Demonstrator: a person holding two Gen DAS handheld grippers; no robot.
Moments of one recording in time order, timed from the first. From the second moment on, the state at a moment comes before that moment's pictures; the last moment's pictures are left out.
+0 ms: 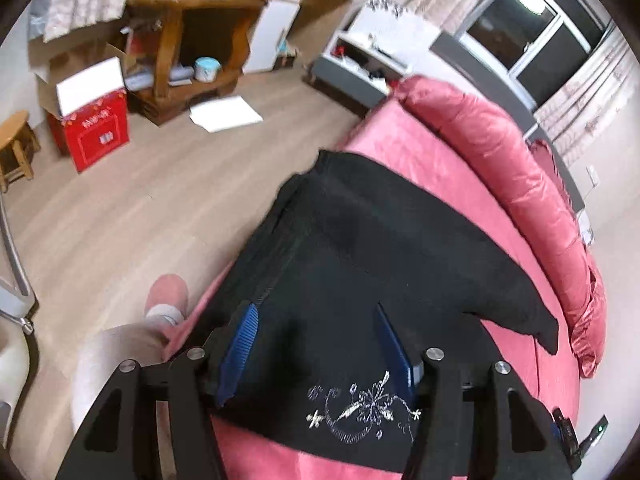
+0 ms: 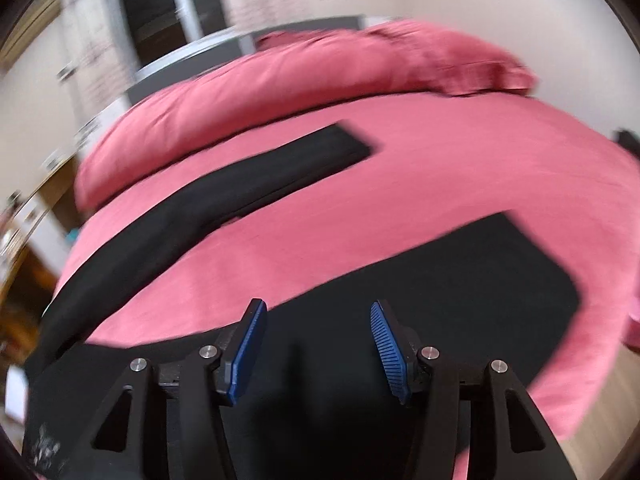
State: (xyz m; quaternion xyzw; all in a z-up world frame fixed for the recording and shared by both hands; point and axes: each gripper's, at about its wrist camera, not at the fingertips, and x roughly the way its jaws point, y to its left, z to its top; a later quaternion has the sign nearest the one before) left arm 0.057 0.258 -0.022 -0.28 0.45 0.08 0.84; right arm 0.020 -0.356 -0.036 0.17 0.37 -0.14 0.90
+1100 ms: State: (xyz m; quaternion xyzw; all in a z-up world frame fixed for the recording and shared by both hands) left arm 0.300 0.295 -0.084 -0.24 0.49 0.05 0.84; right arm 0.105 -0.218 -0.099 0.07 0.38 0.01 0.92
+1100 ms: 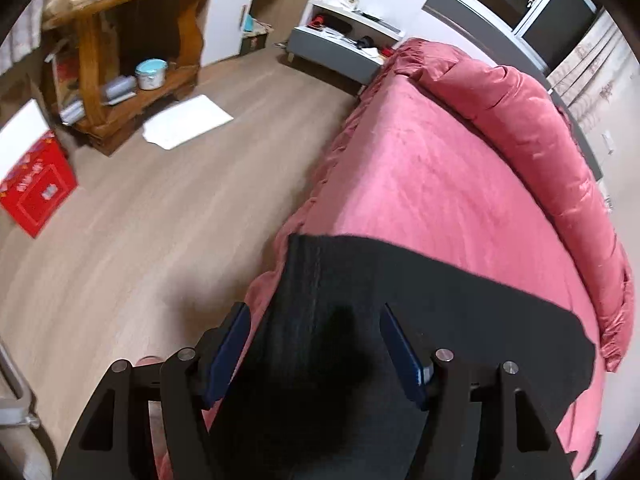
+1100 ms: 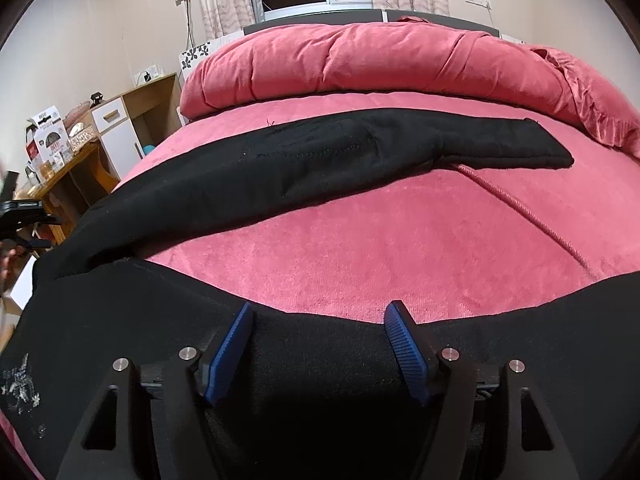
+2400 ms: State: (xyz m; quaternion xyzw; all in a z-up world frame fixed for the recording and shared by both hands) left arm 0.249 0.245 -0.036 -0.22 0.37 -0.01 0.90; right arm 0.111 -0.210 -0.104 0.05 0.39 0.02 0.92
